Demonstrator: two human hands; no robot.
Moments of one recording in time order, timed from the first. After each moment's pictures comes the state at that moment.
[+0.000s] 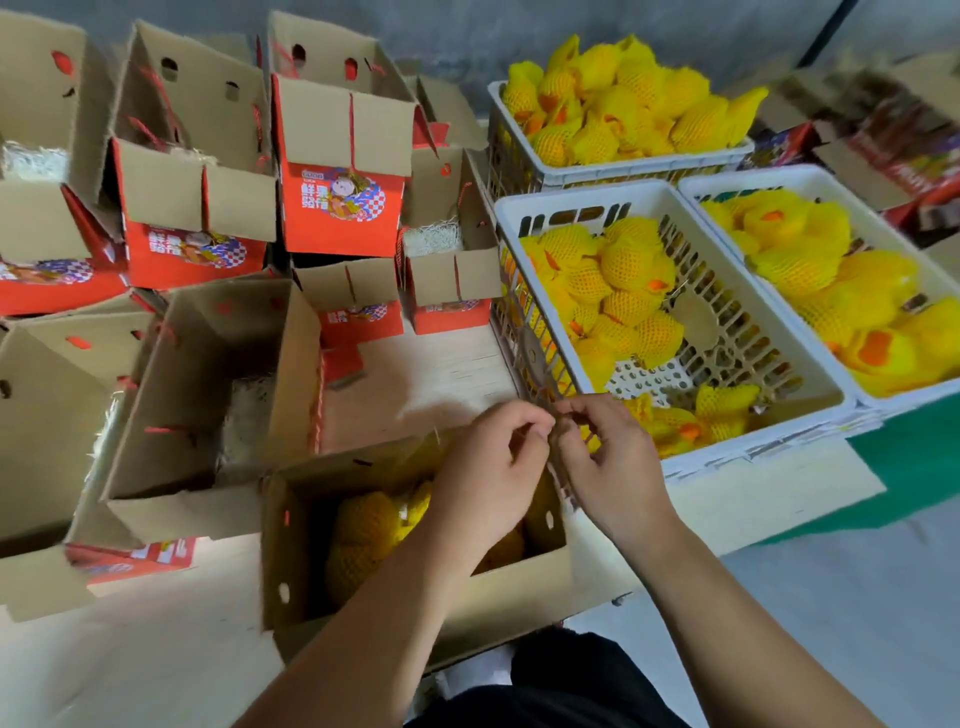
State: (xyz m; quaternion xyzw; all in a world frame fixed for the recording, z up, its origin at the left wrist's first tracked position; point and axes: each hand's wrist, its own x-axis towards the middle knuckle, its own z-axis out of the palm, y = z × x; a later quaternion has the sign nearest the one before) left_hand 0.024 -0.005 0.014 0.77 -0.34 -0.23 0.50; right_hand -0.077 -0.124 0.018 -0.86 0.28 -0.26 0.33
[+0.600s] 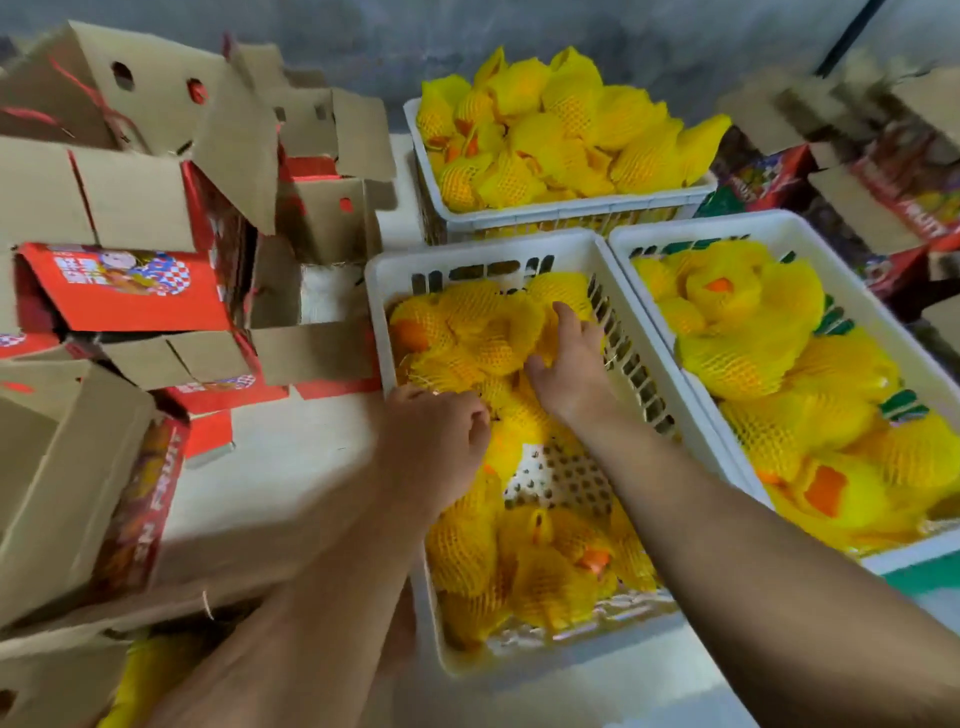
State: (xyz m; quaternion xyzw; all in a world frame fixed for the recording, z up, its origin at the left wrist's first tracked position) left_hand 0.085 -0.240 -0.009 0.89 -0.41 0.00 0.19; right_hand 0.033 -0.426 -0.013 -0.86 0.37 -0.07 0.33
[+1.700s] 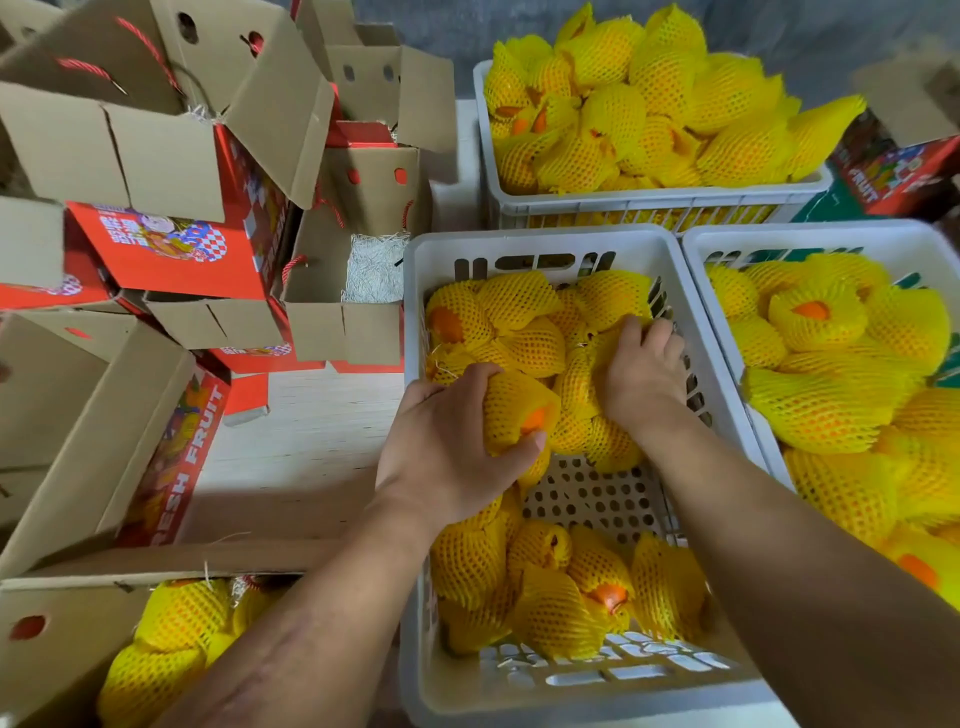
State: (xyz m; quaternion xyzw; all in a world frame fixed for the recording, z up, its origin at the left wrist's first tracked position) left_hand 0.082 -0.238 -0.007 0.92 -0.31 -0.07 0.25; right_hand 0.049 -0.482 -0.054 -0.92 0.38 0.06 0.07
